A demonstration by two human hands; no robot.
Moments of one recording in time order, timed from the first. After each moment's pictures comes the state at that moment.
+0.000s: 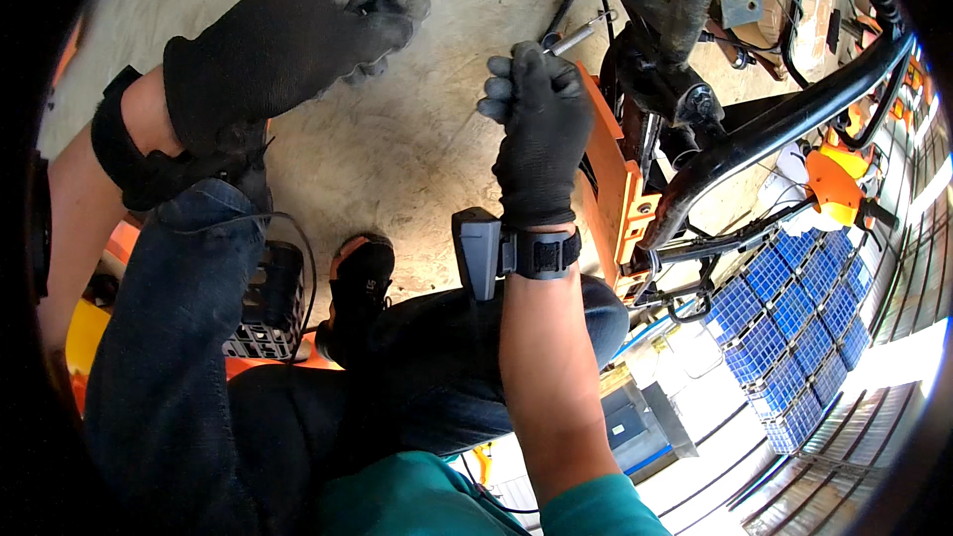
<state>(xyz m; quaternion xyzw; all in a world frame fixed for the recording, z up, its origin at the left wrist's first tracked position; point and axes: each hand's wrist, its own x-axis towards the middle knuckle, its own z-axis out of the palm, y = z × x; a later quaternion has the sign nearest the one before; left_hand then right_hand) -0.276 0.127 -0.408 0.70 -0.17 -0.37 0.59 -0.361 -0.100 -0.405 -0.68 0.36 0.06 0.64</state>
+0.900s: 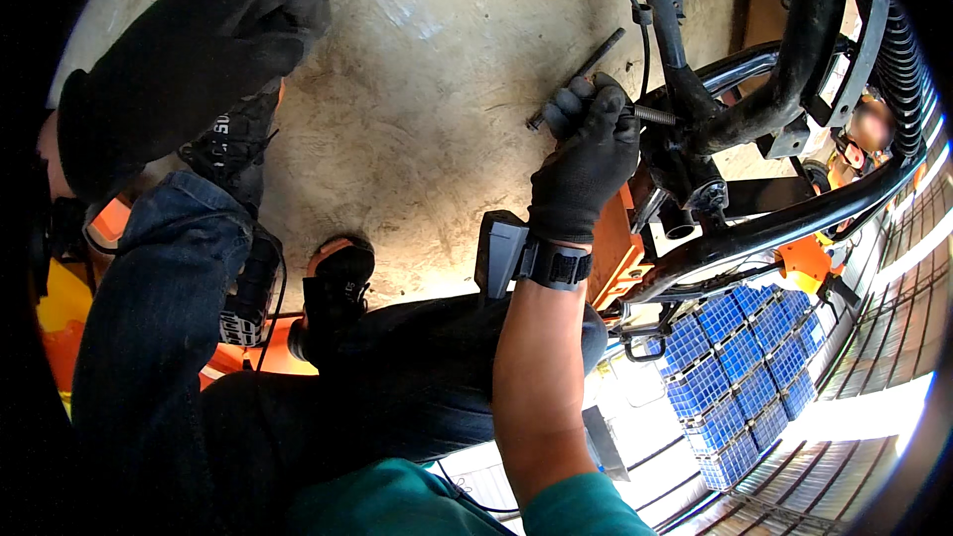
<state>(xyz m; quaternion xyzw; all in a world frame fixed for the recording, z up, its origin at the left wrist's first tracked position) -0.290 0.213 -0.420 0.81 -0.15 -0.35 0.45 -0.336 -0.120 -0.430 -0.70 0.33 0.00 0.64</state>
